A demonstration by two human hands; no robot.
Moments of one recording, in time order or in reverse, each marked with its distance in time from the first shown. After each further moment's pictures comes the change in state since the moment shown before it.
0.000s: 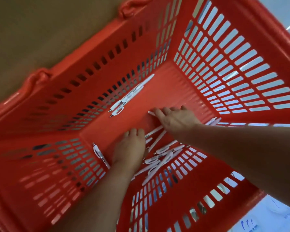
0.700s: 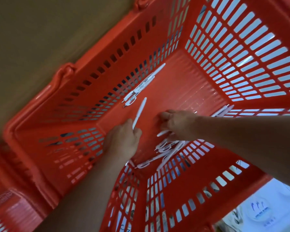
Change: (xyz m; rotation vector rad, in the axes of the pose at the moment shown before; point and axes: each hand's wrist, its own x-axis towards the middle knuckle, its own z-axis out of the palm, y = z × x) left_hand -0.028 -0.045 -0.037 -0.297 0.055 -0.206; right_hand 0.001 -0.021 0.005 0.036 -0.259 -0.363
